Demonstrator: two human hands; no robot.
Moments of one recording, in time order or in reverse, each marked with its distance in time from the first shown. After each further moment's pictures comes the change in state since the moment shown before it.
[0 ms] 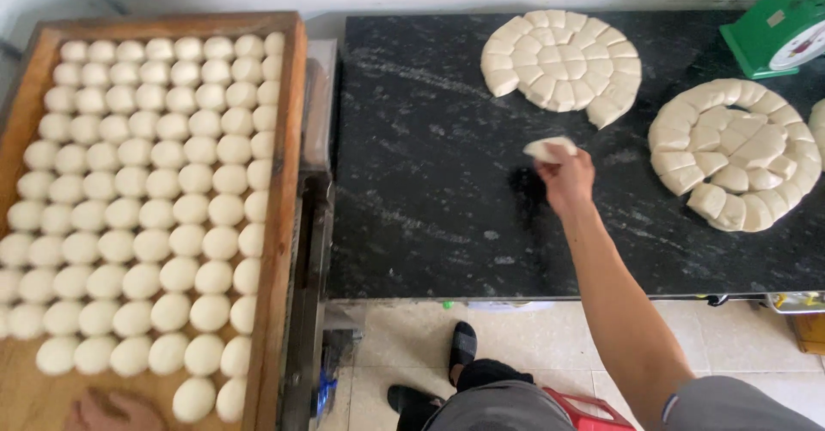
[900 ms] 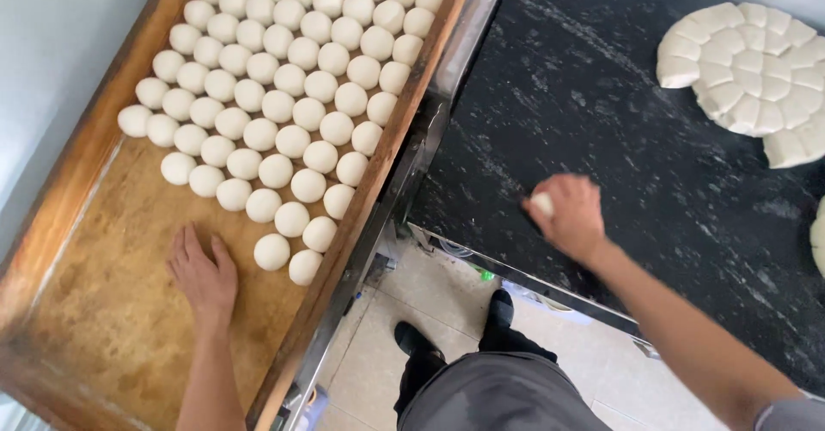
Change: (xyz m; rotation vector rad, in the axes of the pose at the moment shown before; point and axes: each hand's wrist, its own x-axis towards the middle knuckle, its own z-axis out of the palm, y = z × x) left_hand -0.028 0.110 -0.127 -0.279 0.045 -0.110; right_hand -0.157 0.073 0.069 -1.376 -0.990 -1.218
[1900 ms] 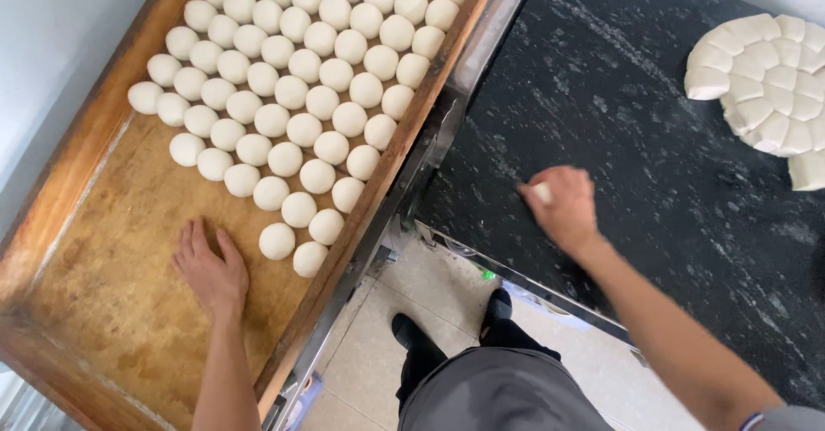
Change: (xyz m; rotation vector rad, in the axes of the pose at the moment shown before) left_hand -0.015 0.023 -0.011 -0.001 0.018 -0.137; right_hand 0.027 -0.005 0.022 0.159 0.088 -0.065
